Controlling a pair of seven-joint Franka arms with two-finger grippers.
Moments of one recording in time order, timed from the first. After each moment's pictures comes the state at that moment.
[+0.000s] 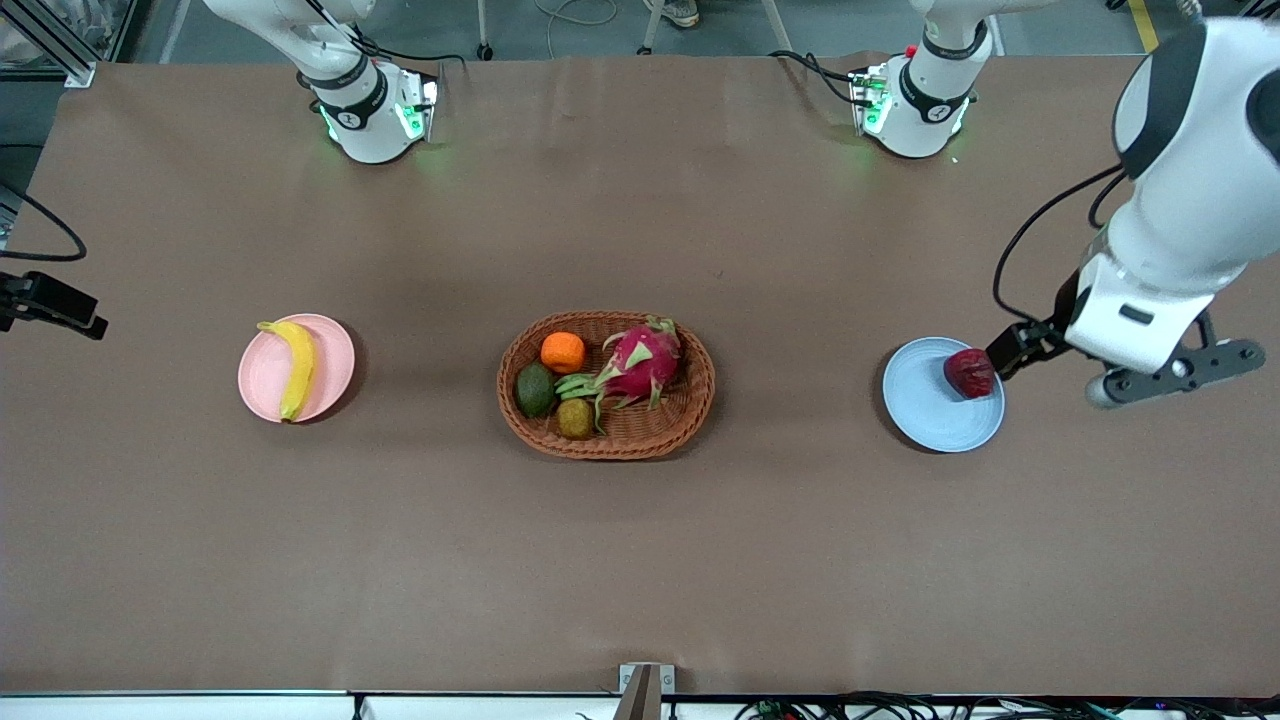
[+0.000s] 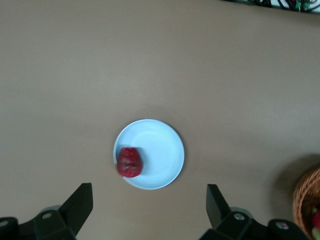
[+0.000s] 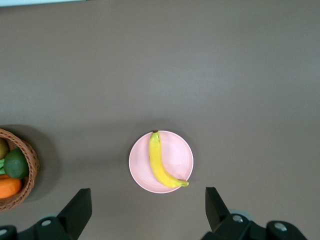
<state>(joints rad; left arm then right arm) 0.11 0.18 -0.38 -1.46 0.21 1.67 -0.45 -0.05 0.16 -0.03 -1.35 -0.02 1.56 0.01</state>
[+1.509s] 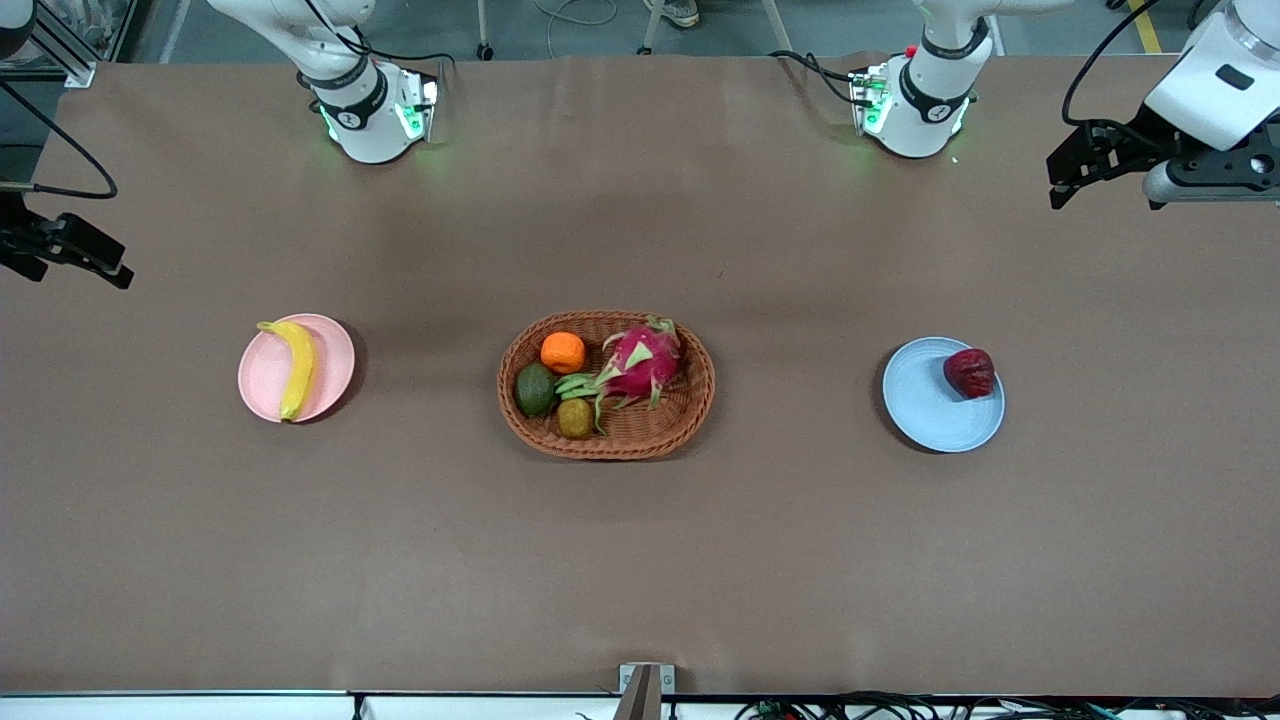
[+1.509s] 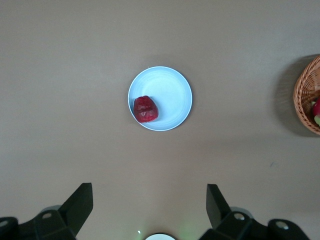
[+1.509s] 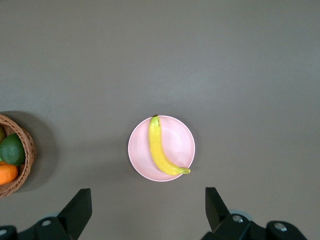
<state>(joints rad) -0.05 -0.15 -0.11 -1.66 0.04 1.51 -0.07 -0.11 -0.08 0.02 -1.71 -0.01 1.70 0.00</state>
